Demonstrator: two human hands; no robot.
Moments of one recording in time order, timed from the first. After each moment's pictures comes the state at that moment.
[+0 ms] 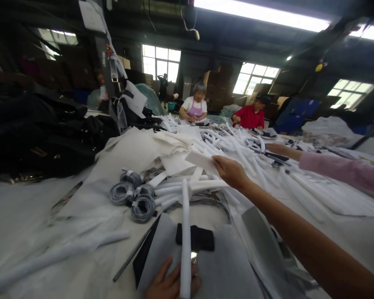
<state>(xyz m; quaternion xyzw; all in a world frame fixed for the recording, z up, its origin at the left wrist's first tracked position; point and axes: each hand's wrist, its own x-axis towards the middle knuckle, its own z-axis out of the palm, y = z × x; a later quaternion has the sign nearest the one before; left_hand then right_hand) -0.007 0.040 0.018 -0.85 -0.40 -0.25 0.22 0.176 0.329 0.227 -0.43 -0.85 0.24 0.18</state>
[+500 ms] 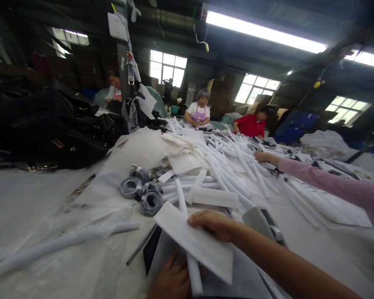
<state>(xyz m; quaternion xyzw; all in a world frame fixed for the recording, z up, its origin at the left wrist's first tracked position) 0.008 0.038 0.001 -0.79 -0.42 -0.40 0.20 0.127 0.192 0.159 -0.41 -0.71 0.57 -0.05</state>
